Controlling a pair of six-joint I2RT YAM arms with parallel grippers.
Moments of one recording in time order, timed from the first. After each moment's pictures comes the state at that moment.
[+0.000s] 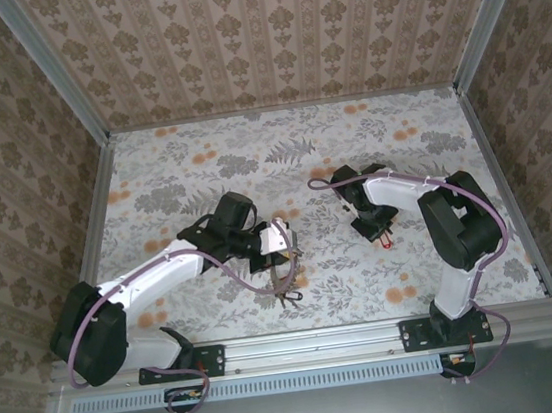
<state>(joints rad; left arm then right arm) -0.75 1.33 0.78 -0.34 0.66 0.74 0.43 1.79 1.08 -0.95 0.32 -0.07</state>
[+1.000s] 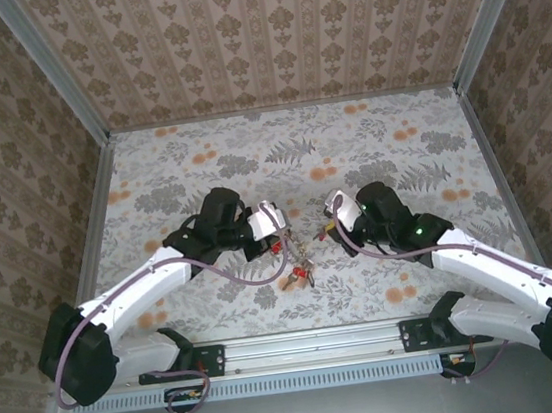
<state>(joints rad) -0.73 1.21 0.78 -0.25 0.43 0.56 0.65 1.04 0.70 -0.32 -0.17 -0.15</state>
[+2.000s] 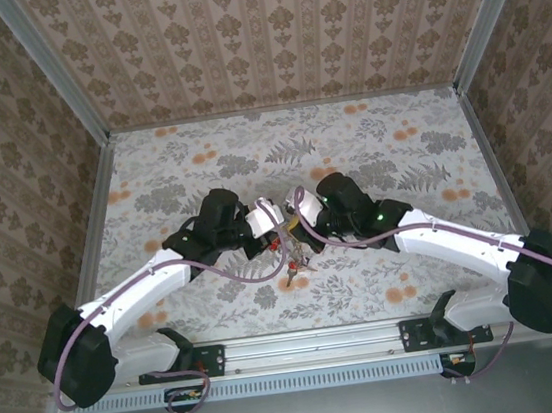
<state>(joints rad) -0.73 1.20 0.76 -0.21 0.38 0.50 0.77 1.30 0.91 -0.25 -0.24 -0.08</state>
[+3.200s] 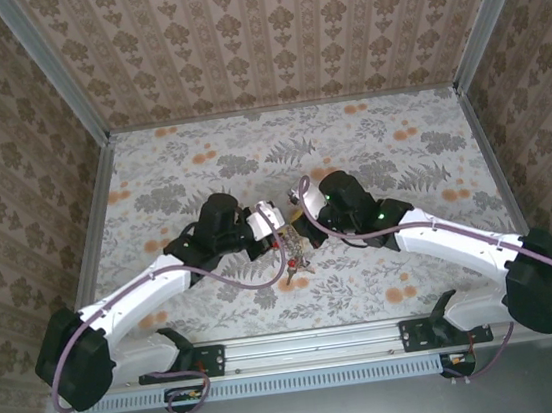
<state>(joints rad) -0.75 1.18 0.70 -0.09 0.38 0.49 0.73 1.29 0.88 -0.21 -0.20 0.05</state>
